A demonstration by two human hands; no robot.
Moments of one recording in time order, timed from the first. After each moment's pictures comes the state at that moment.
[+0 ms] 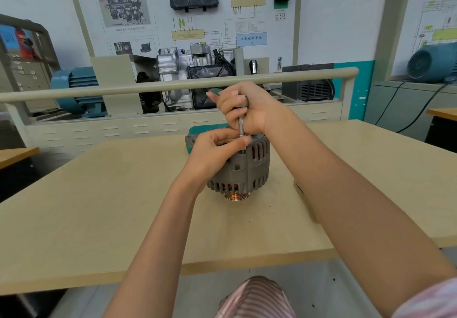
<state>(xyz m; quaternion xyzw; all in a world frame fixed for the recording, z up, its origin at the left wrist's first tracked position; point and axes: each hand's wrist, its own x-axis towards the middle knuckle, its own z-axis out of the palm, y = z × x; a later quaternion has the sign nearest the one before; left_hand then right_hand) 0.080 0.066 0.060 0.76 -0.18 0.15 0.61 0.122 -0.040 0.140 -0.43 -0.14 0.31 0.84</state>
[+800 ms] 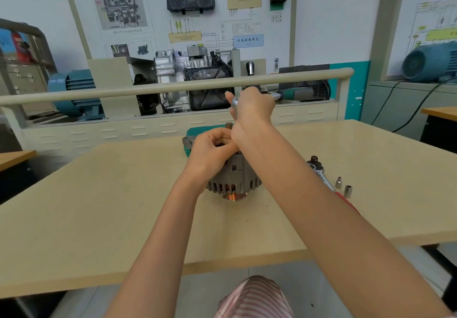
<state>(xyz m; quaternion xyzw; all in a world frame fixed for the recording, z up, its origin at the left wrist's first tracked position) 0.080 0.064 0.057 0.77 -0.17 0.19 0.58 0.092 -0.016 0.132 -0.36 0.02 -0.09 0.93</state>
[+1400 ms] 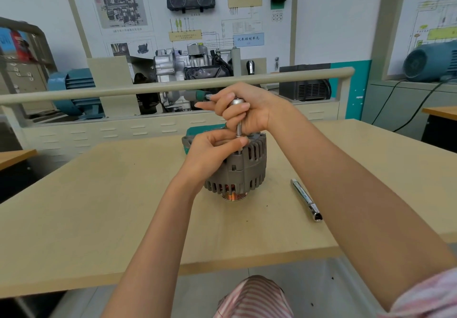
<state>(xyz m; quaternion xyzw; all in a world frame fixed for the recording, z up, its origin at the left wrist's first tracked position) 0.079 0.065 0.061 0.77 -0.18 0.14 0.60 0.116 -0.049 0.148 -0.54 -0.17 0.36 0.74</state>
